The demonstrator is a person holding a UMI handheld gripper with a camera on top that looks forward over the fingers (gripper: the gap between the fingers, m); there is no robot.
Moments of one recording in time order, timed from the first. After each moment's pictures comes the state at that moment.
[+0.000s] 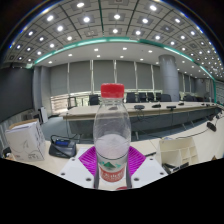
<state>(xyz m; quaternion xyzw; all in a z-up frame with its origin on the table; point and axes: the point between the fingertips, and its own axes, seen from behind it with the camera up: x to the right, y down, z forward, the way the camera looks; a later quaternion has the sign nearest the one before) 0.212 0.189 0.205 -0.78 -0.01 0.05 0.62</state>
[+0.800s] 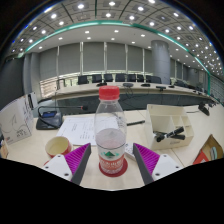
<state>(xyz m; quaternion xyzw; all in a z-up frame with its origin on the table) 0.246 0.134 0.077 -0.84 0.03 0.00 0.54</state>
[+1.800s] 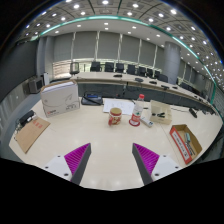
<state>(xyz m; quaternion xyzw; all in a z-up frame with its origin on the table) 0.076 -0.256 0.223 -0.88 -0.05 -0.03 0.47</state>
